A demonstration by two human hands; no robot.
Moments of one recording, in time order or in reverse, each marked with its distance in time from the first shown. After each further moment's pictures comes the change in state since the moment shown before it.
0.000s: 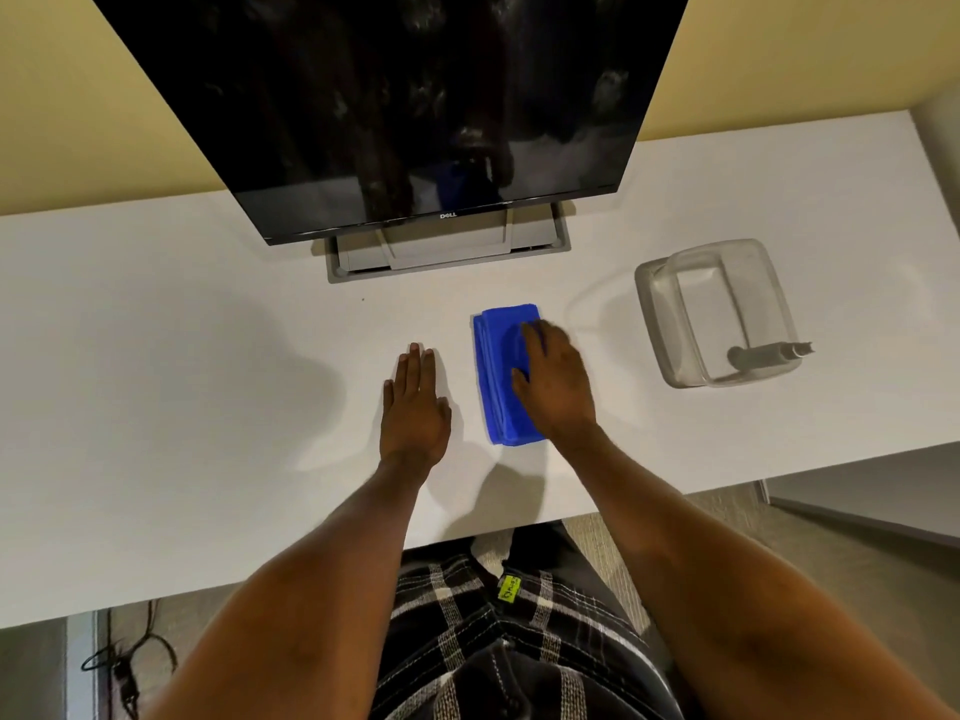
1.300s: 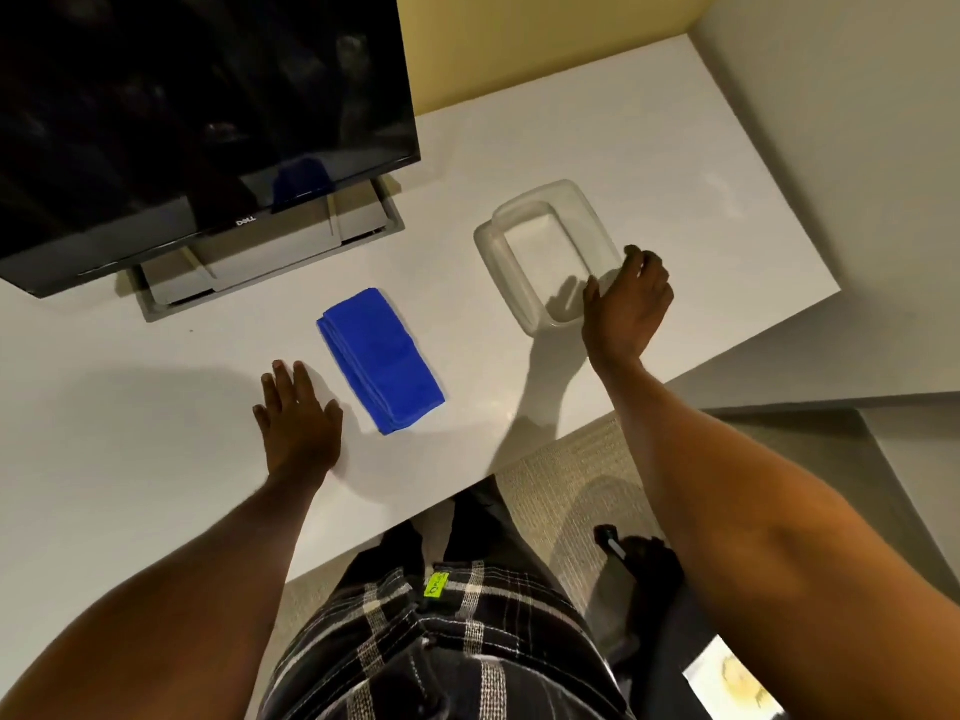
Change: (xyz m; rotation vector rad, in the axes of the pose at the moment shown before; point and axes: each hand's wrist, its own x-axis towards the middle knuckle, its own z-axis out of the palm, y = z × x) left_hand 0.012 0.025 0.028 0.204 -0.029 -0.068; right_hand -0.044 0.200 -0.129 -0.190 0.475 0.739
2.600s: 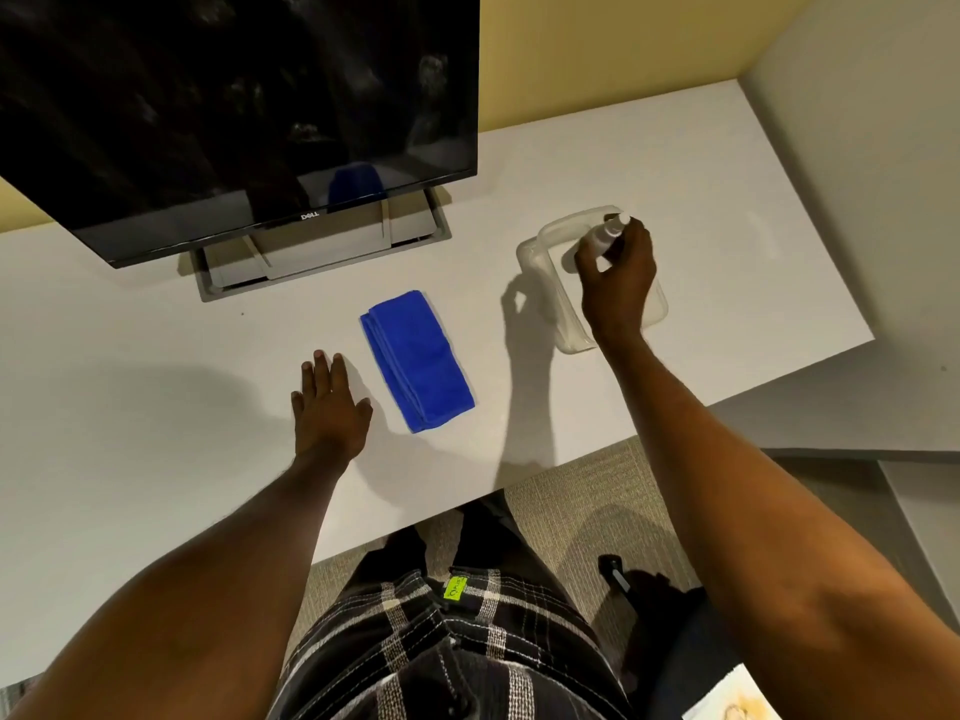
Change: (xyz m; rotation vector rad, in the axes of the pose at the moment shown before) left_hand 0.000 -0.005 -0.010 -0.037 -0.055 0.026; right_hand 0.008 -0.089 -0.025 0.818 -0.068 -0.053
